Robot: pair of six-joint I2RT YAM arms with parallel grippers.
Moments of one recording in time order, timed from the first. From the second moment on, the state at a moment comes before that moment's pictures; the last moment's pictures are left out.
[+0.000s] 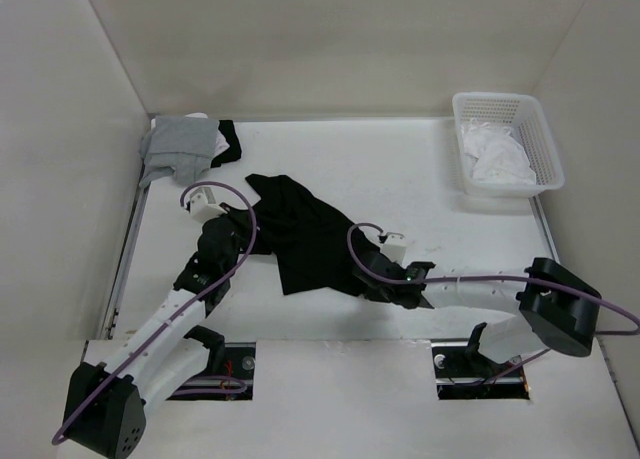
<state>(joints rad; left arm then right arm) -0.39 0.83 0.40 0.16 -0.36 -0.82 1.06 1.39 0.65 -0.36 0.41 1.08</state>
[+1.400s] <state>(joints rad) -0.44 0.87 0.85 0.17 -0.55 -0.56 0.69 1.10 1.36 -0.48 0.38 0.47</state>
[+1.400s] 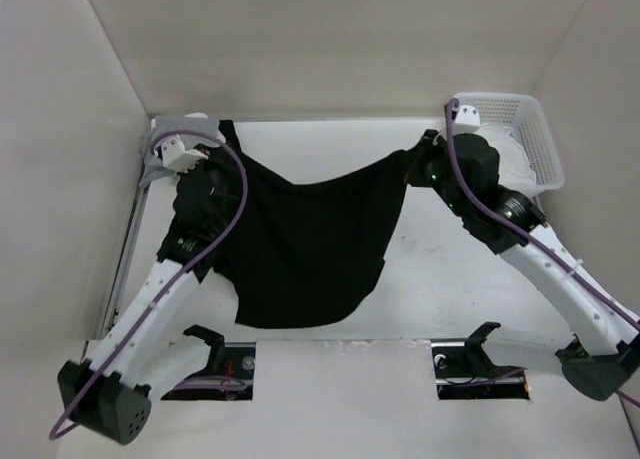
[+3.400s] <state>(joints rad) -0.57 0.92 0.42 -0.41 -0.42 -0.90 0.73 1.06 0.57 -0.02 0.21 0.75</state>
